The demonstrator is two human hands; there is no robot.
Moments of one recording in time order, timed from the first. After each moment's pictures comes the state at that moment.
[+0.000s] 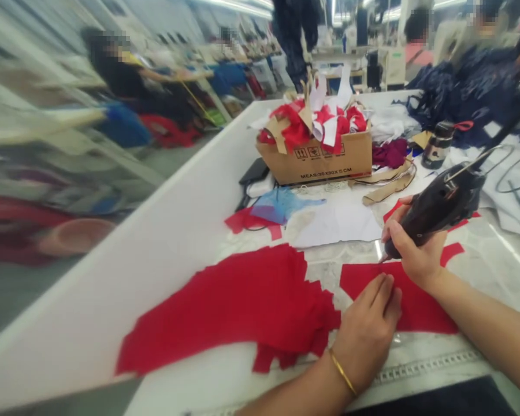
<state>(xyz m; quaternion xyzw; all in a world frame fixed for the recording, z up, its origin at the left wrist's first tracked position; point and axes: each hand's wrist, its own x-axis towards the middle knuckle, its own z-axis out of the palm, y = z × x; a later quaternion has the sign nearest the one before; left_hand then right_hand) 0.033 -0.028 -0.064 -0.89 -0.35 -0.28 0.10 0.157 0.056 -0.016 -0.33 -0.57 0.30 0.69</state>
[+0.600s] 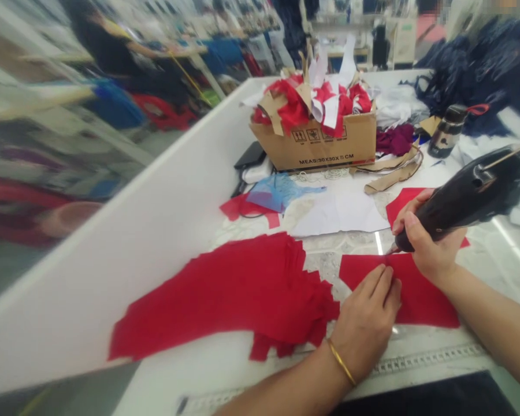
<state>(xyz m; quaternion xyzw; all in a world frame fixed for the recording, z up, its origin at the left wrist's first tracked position) 0.035 -0.026 -0.064 -0.88 -0.37 -0.27 0.10 0.161 0.058 -0.017 -0.34 -0.55 0.29 0.70</state>
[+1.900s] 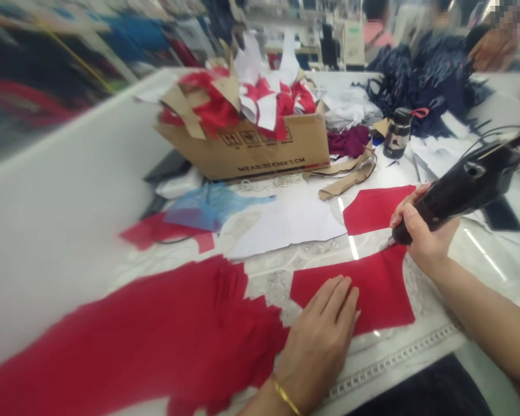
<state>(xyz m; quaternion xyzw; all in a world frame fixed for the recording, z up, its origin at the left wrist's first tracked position) 0.033 -0.021 -0.061 -0.90 -0.34 -0.27 0.11 0.230 0.058 -0.015 -0.37 -0.56 0.21 0.71</state>
